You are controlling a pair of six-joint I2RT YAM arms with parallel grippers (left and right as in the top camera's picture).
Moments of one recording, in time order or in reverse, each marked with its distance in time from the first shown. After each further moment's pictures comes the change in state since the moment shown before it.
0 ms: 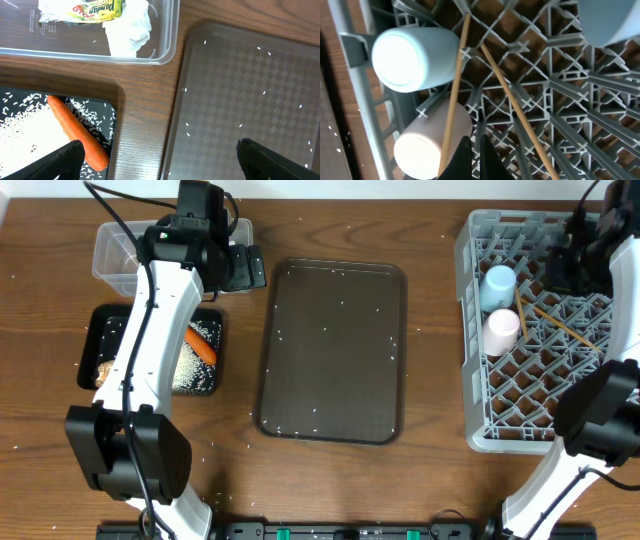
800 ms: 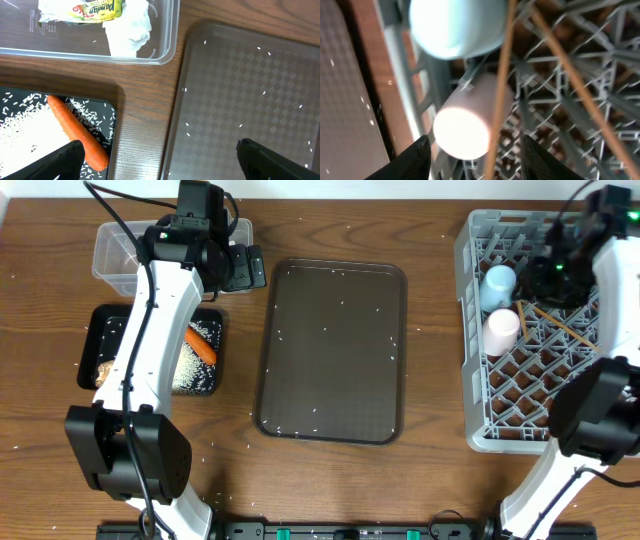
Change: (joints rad) left arm 0.000 0.000 0.000 0.000 0.000 0.000; right arm 0.075 -0.006 -0.051 -0.091 -0.064 0.061
